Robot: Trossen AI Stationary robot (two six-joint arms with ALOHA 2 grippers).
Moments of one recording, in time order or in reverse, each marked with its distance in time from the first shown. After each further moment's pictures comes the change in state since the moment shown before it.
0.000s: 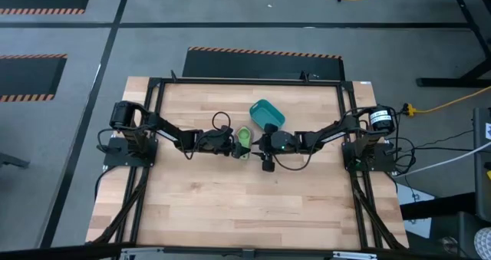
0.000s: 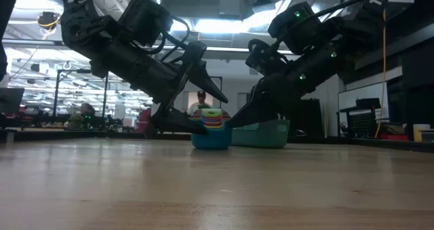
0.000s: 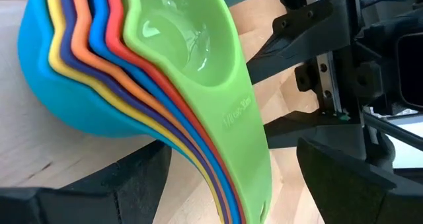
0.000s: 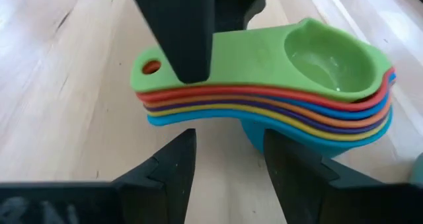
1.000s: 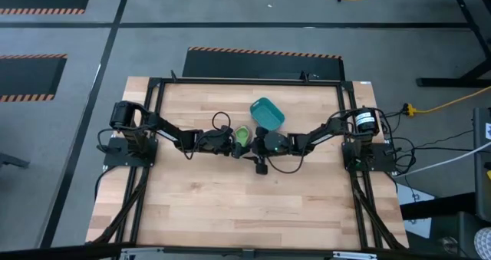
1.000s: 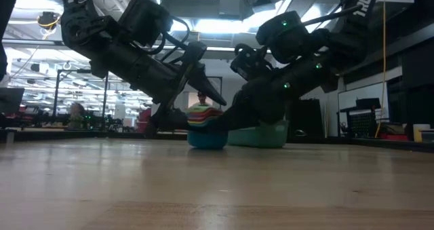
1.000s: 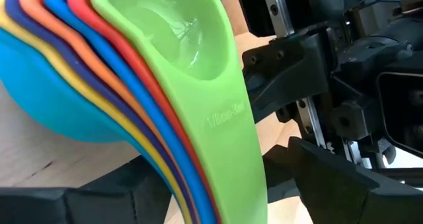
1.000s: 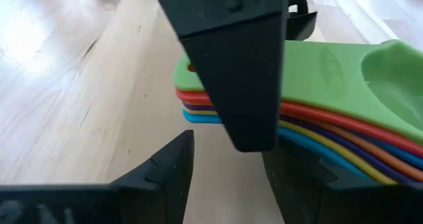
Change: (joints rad) left arm 0.000 0.000 0.000 -0.001 0.001 0.000; right arm 0.000 0.150 0.080 0.143 -0.106 0.001
